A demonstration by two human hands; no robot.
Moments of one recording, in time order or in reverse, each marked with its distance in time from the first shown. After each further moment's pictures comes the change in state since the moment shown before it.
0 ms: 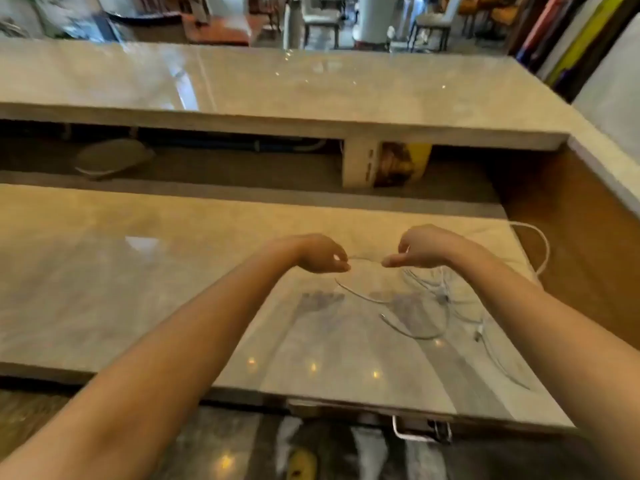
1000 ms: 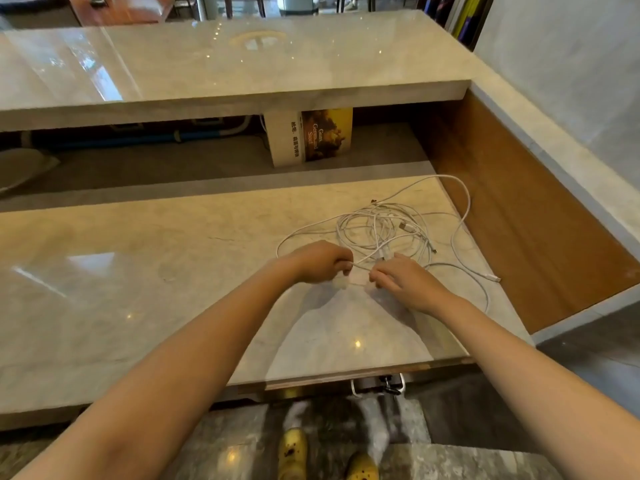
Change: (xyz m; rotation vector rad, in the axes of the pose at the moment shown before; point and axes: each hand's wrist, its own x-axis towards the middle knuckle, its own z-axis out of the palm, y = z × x) left_hand 0.040 0.092 0.052 0.013 0.008 0.268; right_hand -0.052 0.081 0.135 0.422 0.340 -0.240
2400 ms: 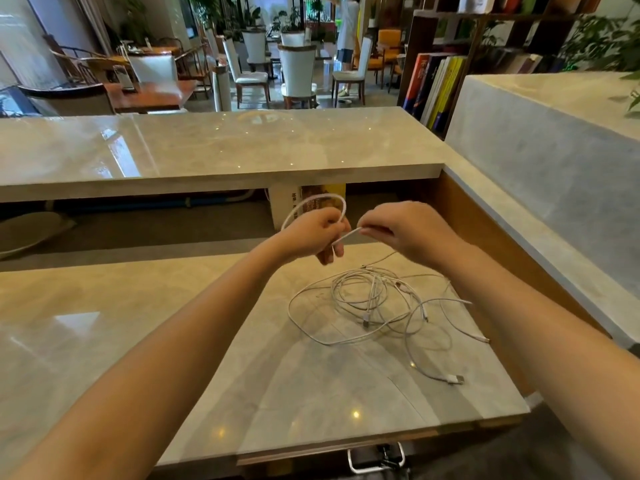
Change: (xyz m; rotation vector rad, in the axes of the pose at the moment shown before) left_hand -0.024 0.027 -0.120 -0.557 0.387 0.034; right_hand 0.037 -0.074 -0.167 -0.328 0.391 -0.334
